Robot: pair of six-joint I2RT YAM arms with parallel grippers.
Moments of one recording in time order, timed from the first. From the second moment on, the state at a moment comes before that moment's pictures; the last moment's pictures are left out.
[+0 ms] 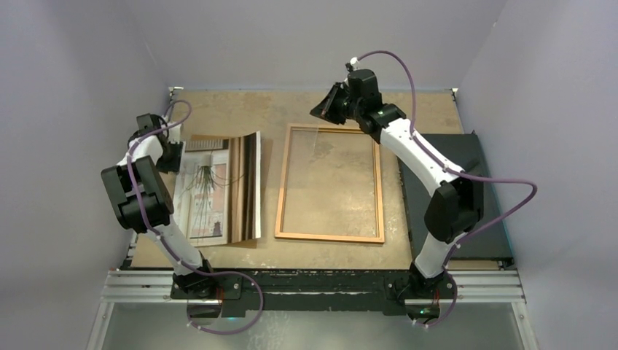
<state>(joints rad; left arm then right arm) 0.40 1.86 1.26 -0.53 0.00 0.41 0.49 1.77 1.64 -0.32 -0.23 0.82</state>
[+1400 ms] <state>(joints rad) -0.45 1.86 1.20 -0.44 0.19 0.07 0.38 1.19 1.43 -0.74 -0.02 0.67</state>
